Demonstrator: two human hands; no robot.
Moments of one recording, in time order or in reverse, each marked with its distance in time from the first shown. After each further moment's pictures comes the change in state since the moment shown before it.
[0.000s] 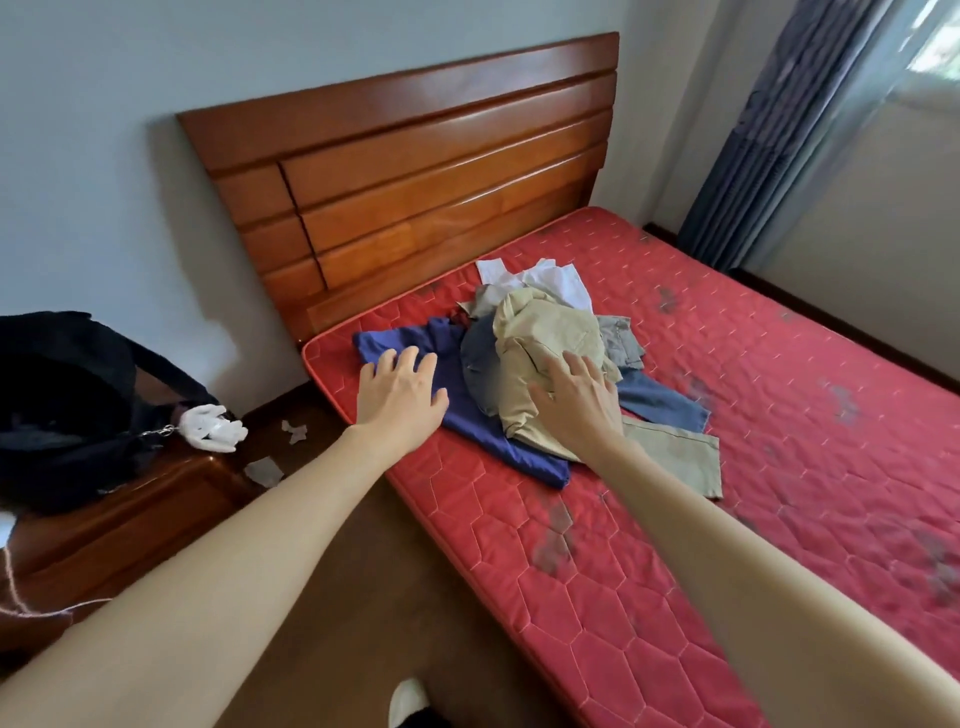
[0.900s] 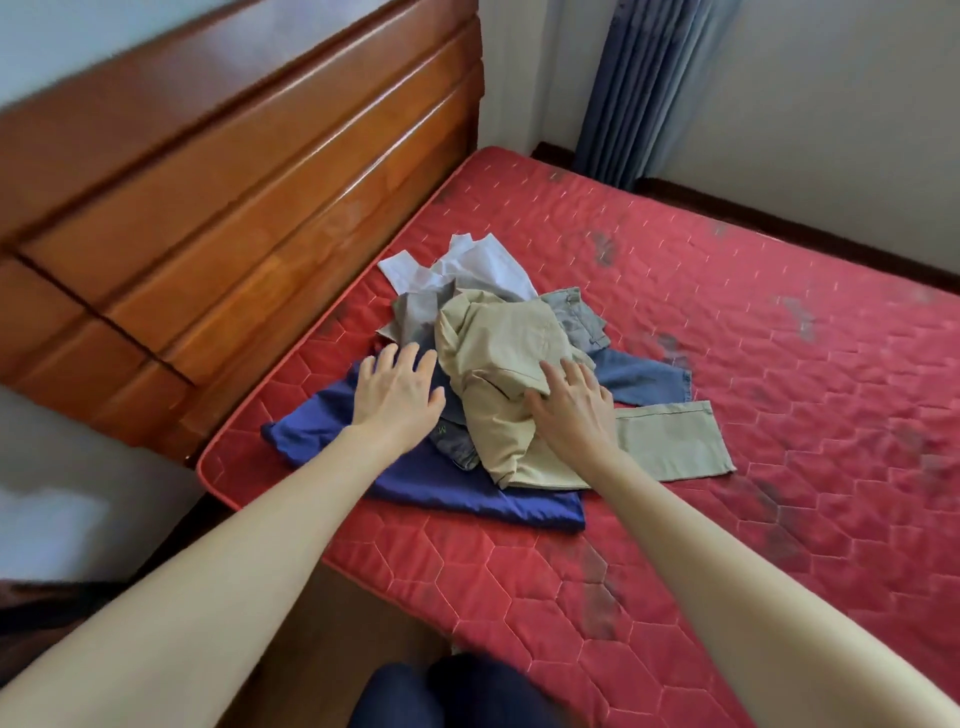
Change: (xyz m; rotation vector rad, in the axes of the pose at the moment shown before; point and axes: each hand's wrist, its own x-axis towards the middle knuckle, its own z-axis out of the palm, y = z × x) left_hand 0.322 -0.021 0.079 0.045 -0.138 0.405; right_hand 0.230 0.024 0.088 0.024 -0.062 0.463
